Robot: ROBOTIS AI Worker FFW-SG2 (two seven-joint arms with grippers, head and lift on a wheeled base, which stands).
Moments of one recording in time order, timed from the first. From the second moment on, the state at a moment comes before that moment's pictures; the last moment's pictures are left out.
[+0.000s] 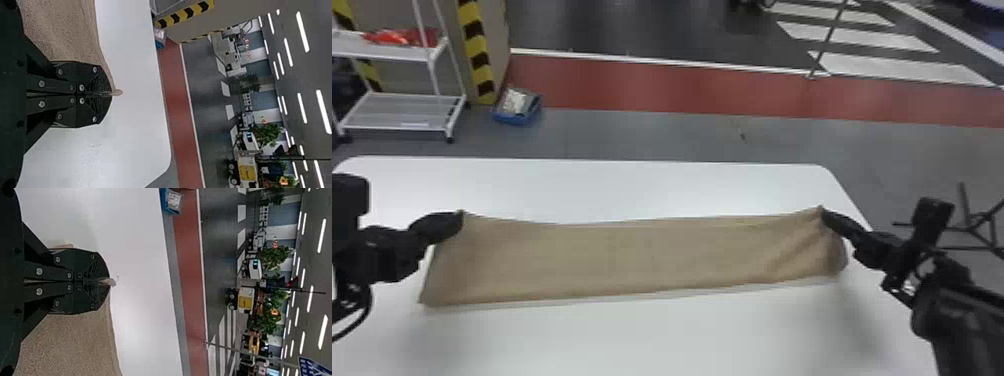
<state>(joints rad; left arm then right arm) -0.07 0.22 0.12 -1.58 0.03 0.51 -0.53 -0.24 -0.29 -0.54 -1.14 -0.05 0.29 0.72</state>
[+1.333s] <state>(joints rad) -0.06 0.22 0.14 -1.54 0.02 0.45 -0.51 -0.22 -0.25 -0.46 -1.07 -0.04 -0.01 0.59</state>
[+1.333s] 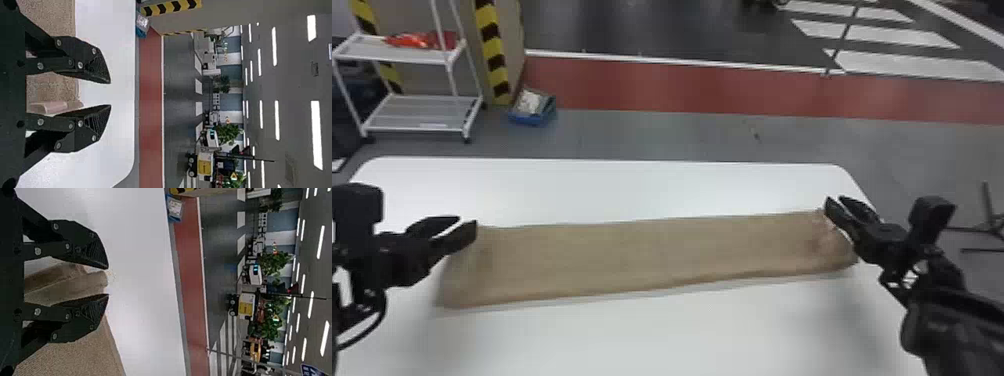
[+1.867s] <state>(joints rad) -0.01 0.21 0.17 -1.58 0.09 0.20 -0.39 -0.08 -0.25 -0.49 -1.32 -0.08 0.04 0.57</state>
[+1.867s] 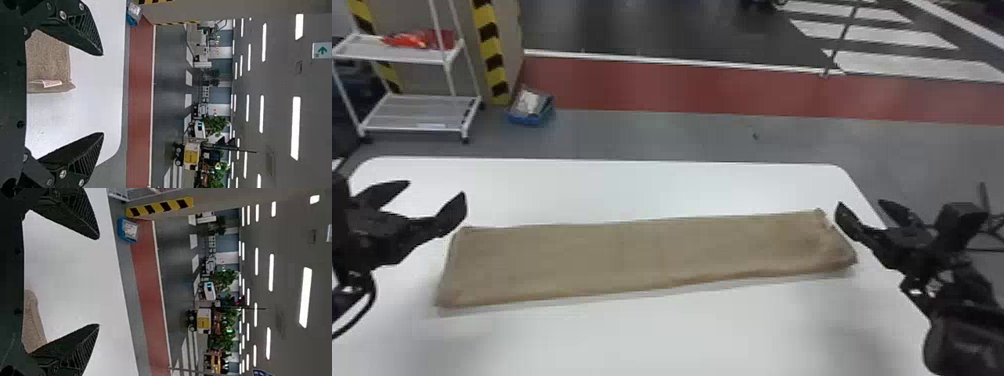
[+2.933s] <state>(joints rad) 0.39 0.05 0.13 -1.93 0.14 -0.04 -0.23 0.59 0.00 -0.24 -2.15 -0.17 0.00 0.37</state>
